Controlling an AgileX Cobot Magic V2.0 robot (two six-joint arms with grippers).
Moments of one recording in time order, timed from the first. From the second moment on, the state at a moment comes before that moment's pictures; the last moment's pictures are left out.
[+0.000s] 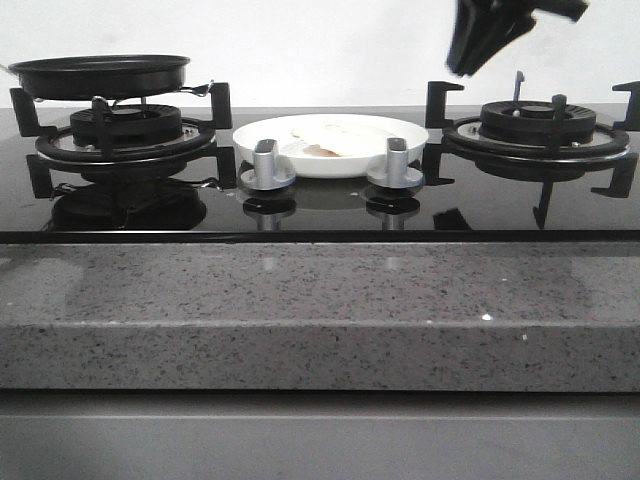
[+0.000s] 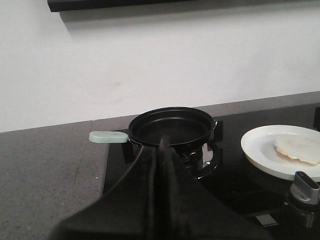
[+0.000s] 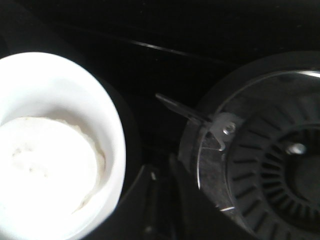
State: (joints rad) left arm -0.02 0.29 -0.53 -0.47 0.36 0.52; right arm 0.14 2.05 -2.12 0.28 1.16 -0.08
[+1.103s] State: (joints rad) left arm -0.02 0.29 -0.53 -0.49 0.36 0.52; right arm 0.21 0.96 -0.75 0.25 0.44 -0.23
